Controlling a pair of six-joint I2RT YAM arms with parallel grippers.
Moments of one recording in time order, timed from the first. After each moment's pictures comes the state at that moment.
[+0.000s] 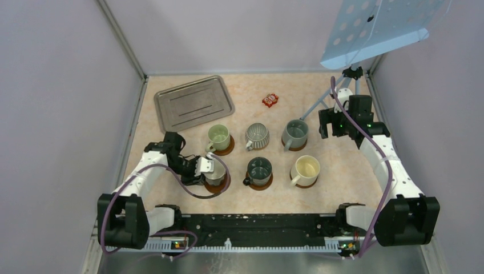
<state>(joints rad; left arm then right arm) -0.09 1.18 0.70 -1.02 0.71 1.47 0.04 1.18 0.99 -0.57 -0.13 -0.16</state>
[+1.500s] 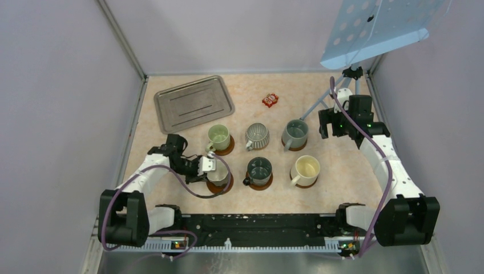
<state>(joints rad) -0.10 1.20 0.61 -0.82 0.77 1.39 0.04 1.18 0.99 -0.56 -0.13 -0.18</state>
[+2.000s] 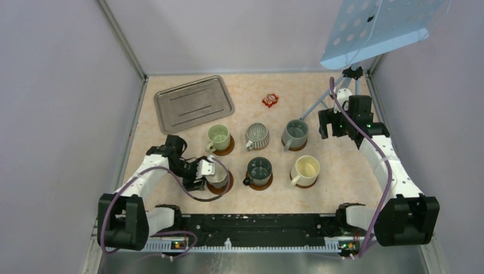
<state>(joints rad) -0.11 1.17 0.63 -0.92 0.71 1.45 0.04 1.18 0.99 -0.56 -0.13 -0.18</state>
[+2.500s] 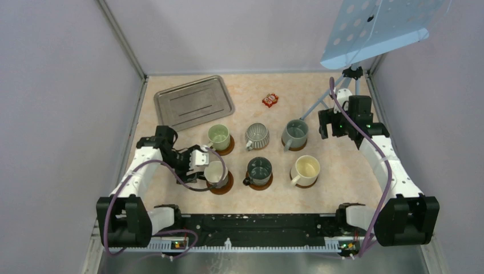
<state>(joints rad) -0.02 1.16 0.76 -1.06 0.66 1.49 0.04 1.18 0.97 -0.55 -0.13 -0.18</state>
